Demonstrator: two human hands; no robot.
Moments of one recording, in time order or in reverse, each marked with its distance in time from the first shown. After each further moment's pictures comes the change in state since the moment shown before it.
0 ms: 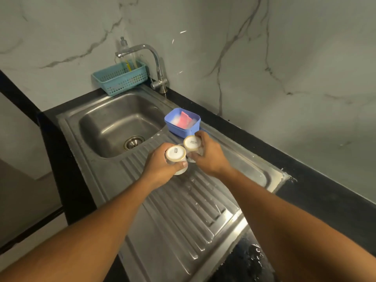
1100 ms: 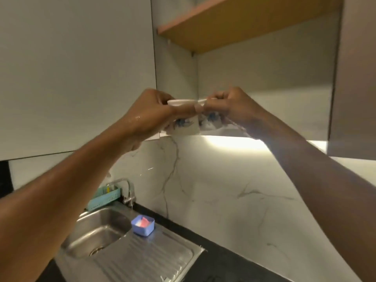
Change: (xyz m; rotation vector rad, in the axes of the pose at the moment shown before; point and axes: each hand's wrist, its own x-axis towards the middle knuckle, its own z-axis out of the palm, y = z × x) left_hand -0.349 0.539 -0.227 -0.124 0.035 0.759; right_hand -0.379 -0.431 -0.403 -0.010 0.320 -0.508
